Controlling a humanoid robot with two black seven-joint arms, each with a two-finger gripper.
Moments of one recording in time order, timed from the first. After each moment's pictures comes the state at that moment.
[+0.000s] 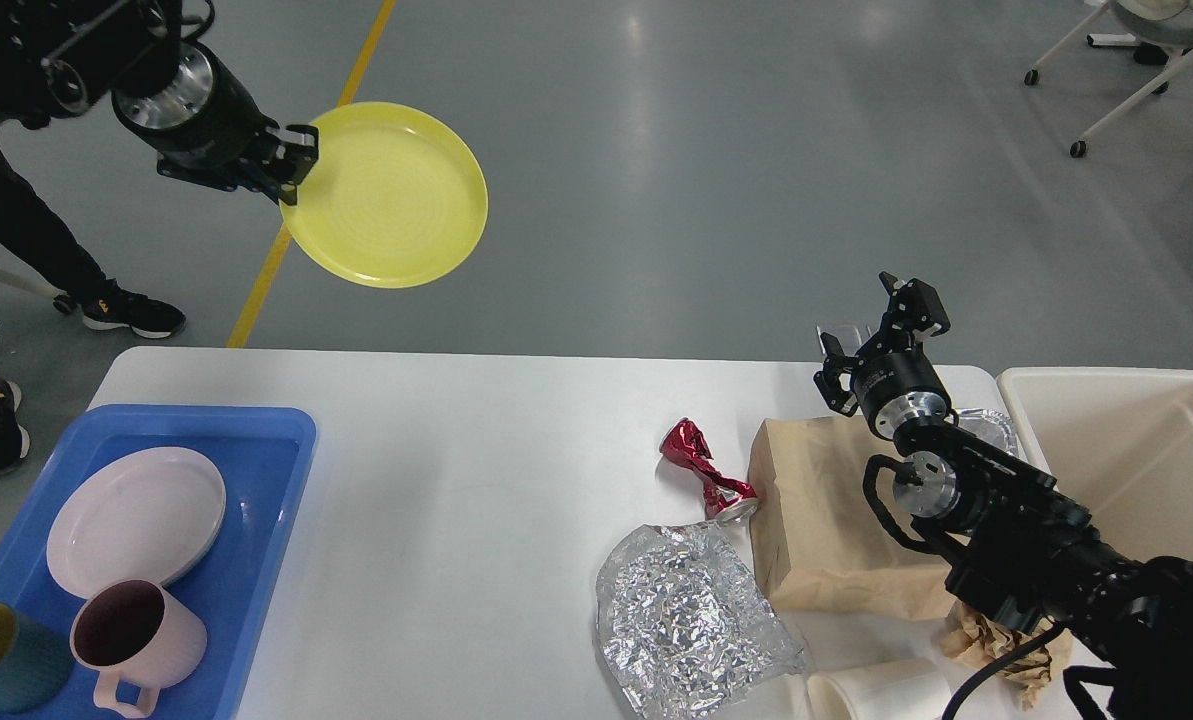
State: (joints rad) left arm -1.78 0.32 0.90 -0.38 0.27 -0.96 0.08; right arm 0.77 -0.12 0.38 0.41 0.22 0.12 0.47
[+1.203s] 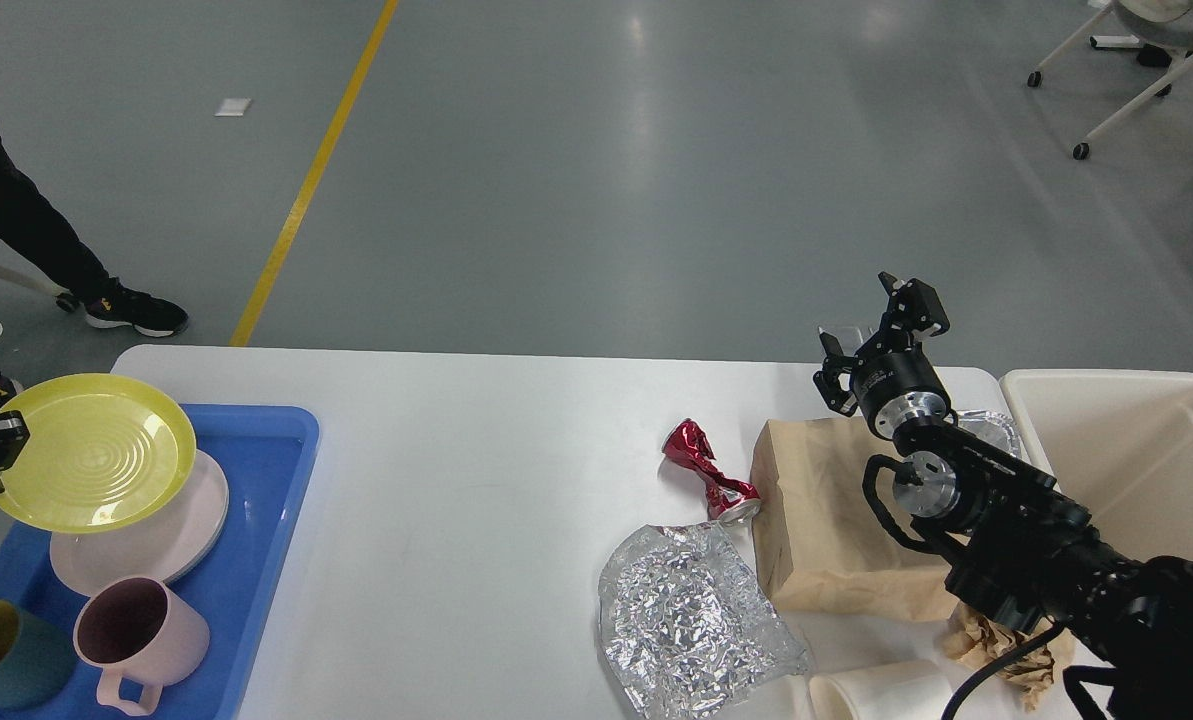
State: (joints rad) left arm -1.03 0.56 0.82 0.01 0.24 -0.96 0.05; right arm 0.77 -0.12 0.38 0.41 0.22 0.12 0.47
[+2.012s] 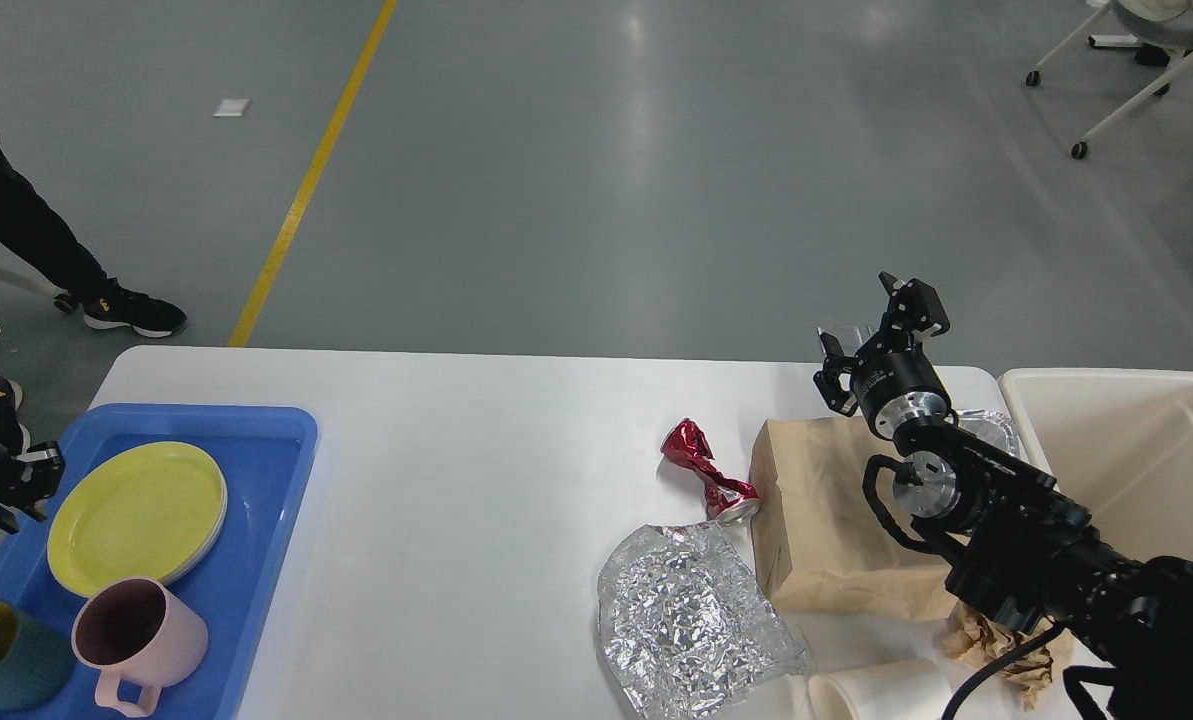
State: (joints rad) left arm -0.99 0.51 0.82 0.01 0.24 -0.96 0.05; right arm 0.77 -0.12 0.38 0.41 0.22 0.12 0.47
